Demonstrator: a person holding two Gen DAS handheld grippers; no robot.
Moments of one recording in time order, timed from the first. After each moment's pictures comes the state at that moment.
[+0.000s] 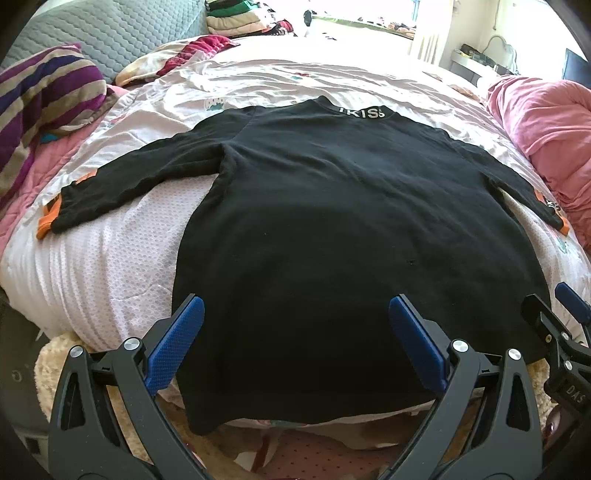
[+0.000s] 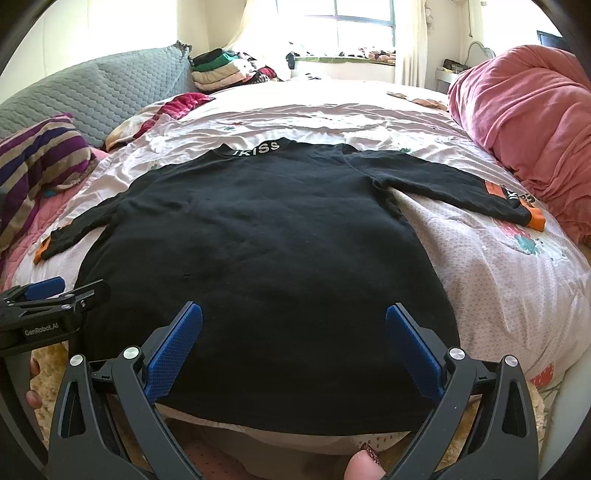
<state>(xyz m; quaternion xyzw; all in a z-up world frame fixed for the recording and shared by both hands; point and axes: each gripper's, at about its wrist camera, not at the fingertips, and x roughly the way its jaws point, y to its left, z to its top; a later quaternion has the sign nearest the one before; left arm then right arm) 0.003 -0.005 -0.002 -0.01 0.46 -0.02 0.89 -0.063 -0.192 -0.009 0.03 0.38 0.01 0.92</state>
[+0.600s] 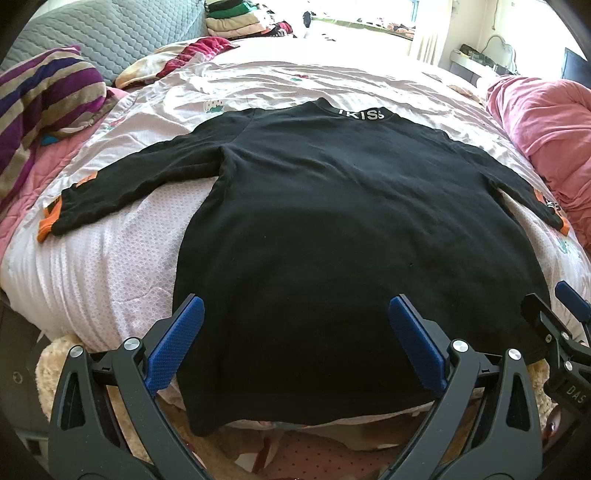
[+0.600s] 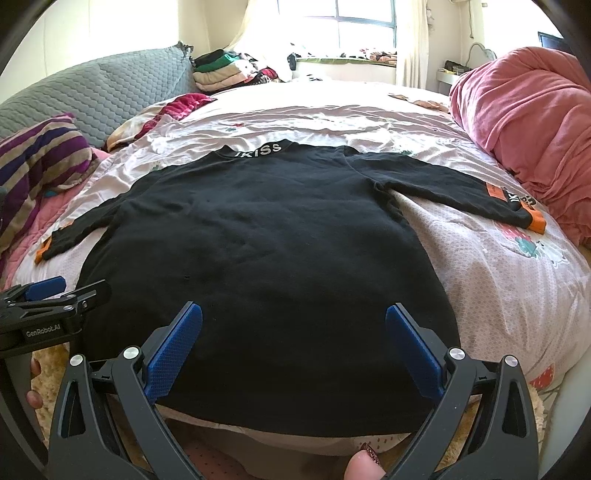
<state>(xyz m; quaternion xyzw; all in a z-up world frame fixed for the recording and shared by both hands) 0.002 -0.005 -0.001 -0.01 0.46 -0.02 0.89 -0.062 -0.192 -0.008 0.03 0.38 0.01 0.92</state>
